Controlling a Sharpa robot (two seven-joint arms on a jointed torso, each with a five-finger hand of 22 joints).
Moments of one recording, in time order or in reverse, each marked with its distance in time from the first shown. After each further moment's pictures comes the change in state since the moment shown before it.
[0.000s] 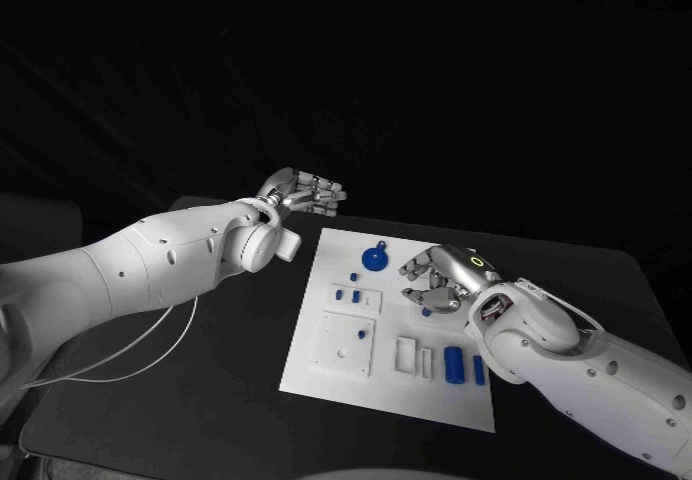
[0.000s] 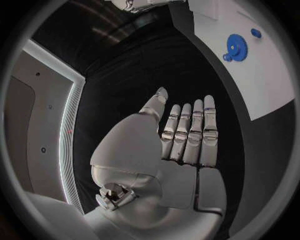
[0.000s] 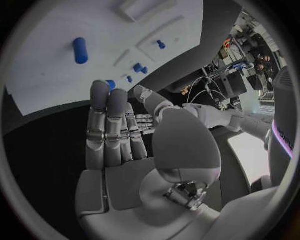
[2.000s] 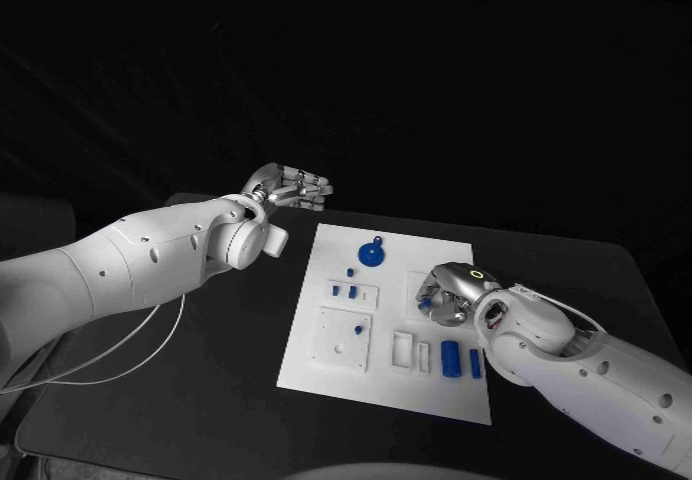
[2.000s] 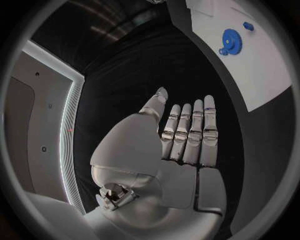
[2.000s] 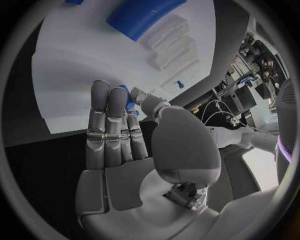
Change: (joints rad) left arm 0.000 -0.025 0.000 0.004 0.007 -0.001 0.010; left_hand 0.000 0.000 0.000 0.000 0.000 0.000 0.000 0.000 0.000 -0.005 0.005 0.000 0.000 -0.011 0.011 0.000 0.000 0.000 0.000 0.000 0.000 -0.001; right arm -0.036 -0.008 0.004 -0.070 -0.071 0.170 -0.062; right_hand 0.054 0.041 0.171 -0.007 -0.207 0.103 -0.006 -0.004 0.004 0.052 -0.015 -0.010 -0.005 -0.025 -0.015 -0.022 -0.015 -0.010 0.000 -0.018 -0.036 0.005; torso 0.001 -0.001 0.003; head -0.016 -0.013
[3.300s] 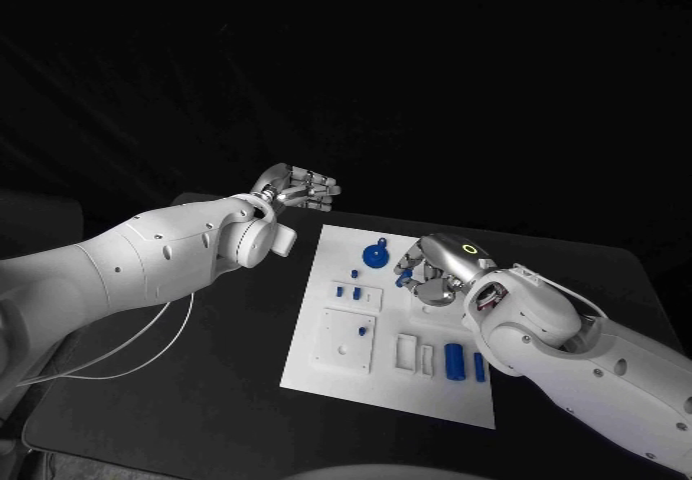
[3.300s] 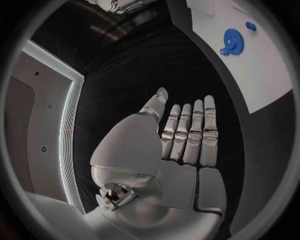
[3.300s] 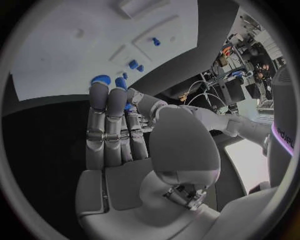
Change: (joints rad) left arm 0.000 0.019 0.000 -0.019 0.005 0.001 -0.003; left_hand 0.000 0.000 0.004 -0.004 0.000 0.000 0.000 0.000 0.000 -0.004 0.004 0.000 0.000 -0.003 0.003 0.000 0.000 0.000 -0.004 0.004 0.000 0.000; right arm 0.036 0.014 0.041 0.167 -0.026 -0.053 -0.009; right_hand 0.048 0.022 0.050 0.027 -0.012 0.044 -0.016 0.000 0.031 0.018 0.018 0.002 -0.001 0.017 -0.016 -0.016 0.047 -0.017 0.000 -0.014 0.019 0.074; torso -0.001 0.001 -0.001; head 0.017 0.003
